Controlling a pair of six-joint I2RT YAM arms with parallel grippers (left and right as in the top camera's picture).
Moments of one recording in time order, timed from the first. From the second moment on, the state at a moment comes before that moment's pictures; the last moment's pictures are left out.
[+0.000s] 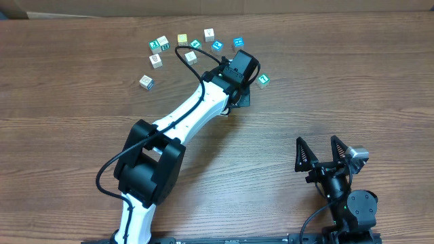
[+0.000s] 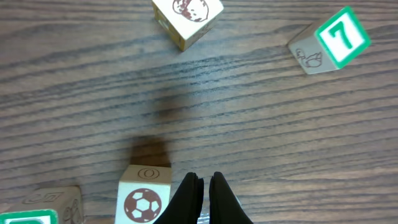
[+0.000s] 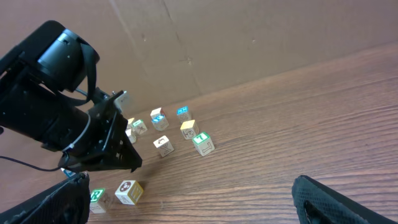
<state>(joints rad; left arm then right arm) -0.61 2.12 1.66 -0.69 -0.10 -0.60 0.11 0.01 0.04 -0.09 -0.07 0.36</state>
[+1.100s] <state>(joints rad) -0.61 2.24 1.65 -0.64 -0.10 -0.62 0.11 0.01 0.04 -0.09 -0.07 0.36</state>
